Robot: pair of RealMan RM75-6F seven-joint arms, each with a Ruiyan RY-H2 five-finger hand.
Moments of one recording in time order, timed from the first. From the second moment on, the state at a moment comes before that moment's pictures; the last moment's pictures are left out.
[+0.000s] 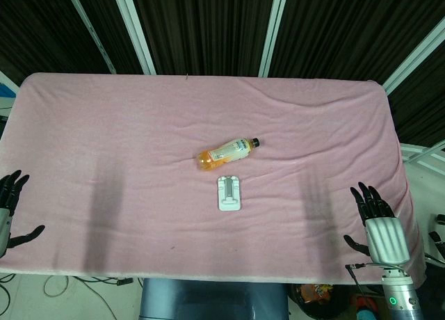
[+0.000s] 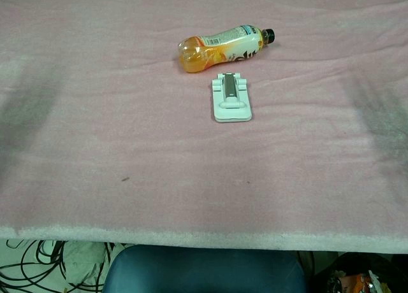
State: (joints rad) left arm -0.07 -1.09 -0.04 -1.62 1.53 1.54 -0.01; right arm 0.11 -1.27 0.02 -1.63 -1.57 1.56 -0.20
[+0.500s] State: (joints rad) left arm -0.07 -1.08 -0.04 -1.63 1.52 1.53 -0.01; right arm 0.14 -1.27 0.05 -1.70 -1.55 1.51 -0.19
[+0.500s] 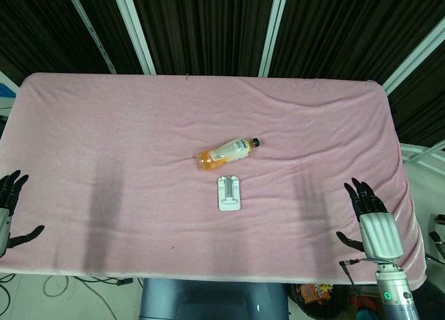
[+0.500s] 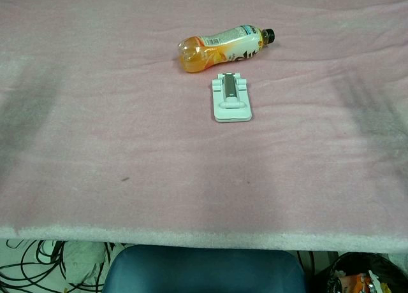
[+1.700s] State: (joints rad) left arm -0.10 -1.06 -0.06 -1.67 1.42 1.43 -0.07; right arm 0.94 -1.79 0.38 -1.10 -1.17 0.79 -0.41
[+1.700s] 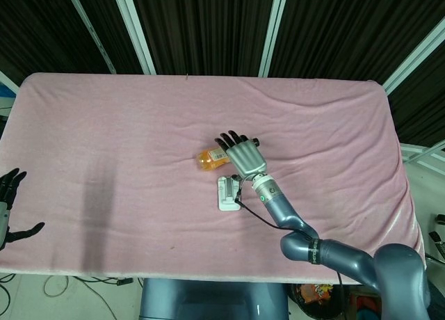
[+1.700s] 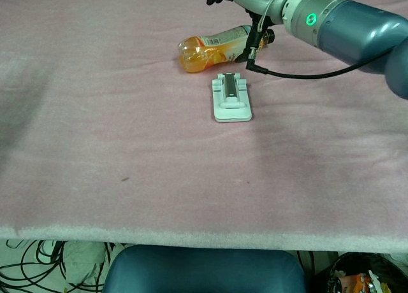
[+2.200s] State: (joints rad) left arm -0.11 -1.05 -0.07 -1.67 1.39 1.40 -0.08; right arm 1.12 -1.99 0.33 -0.62 -1.23 0.64 -0.20
